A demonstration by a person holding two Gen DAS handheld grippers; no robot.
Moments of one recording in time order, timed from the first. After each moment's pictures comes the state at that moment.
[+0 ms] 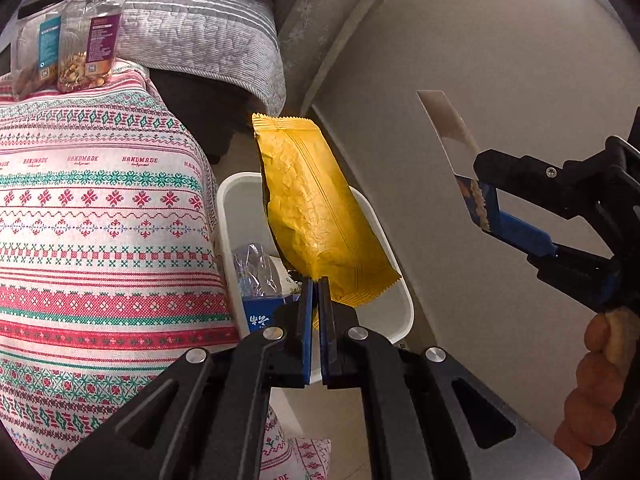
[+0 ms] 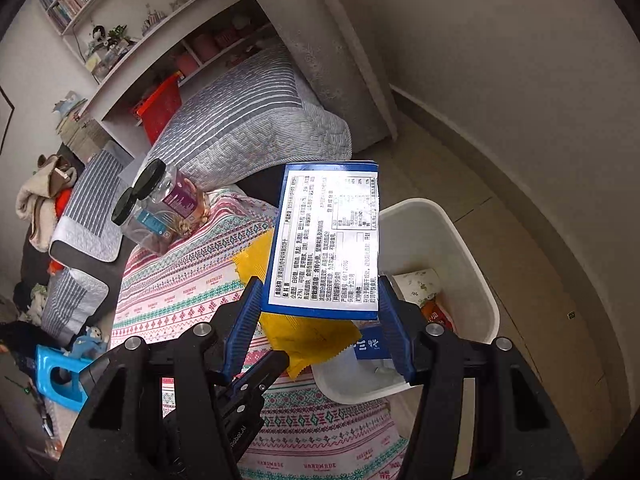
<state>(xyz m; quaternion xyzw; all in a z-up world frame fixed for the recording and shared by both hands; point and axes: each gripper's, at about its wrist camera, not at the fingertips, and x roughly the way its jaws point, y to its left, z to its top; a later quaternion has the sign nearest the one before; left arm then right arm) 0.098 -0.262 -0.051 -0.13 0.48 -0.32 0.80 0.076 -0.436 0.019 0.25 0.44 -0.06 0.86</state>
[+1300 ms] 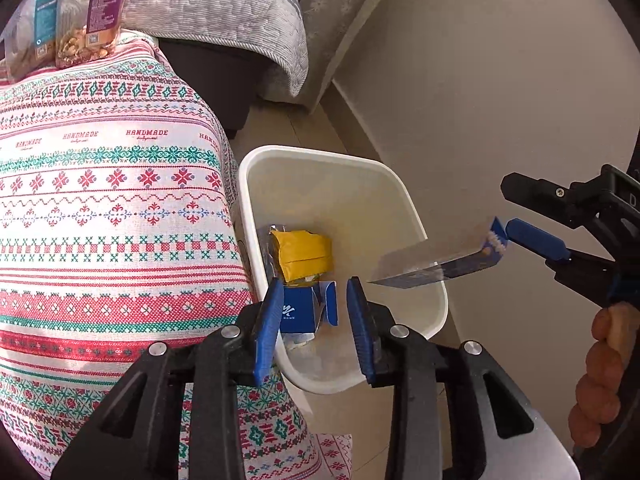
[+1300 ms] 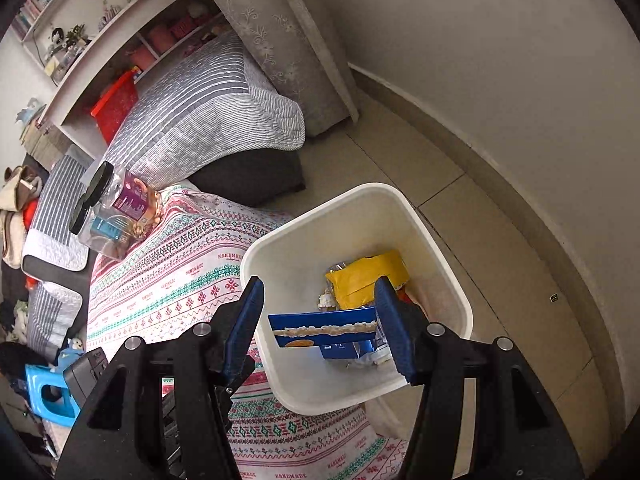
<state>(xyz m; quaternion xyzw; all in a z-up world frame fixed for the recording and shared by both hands) 0.131 -0.273 -0.088 -0.11 0.52 -0.29 0.79 0.087 -0.468 -0.014 0.25 0.47 -0.12 0.84</state>
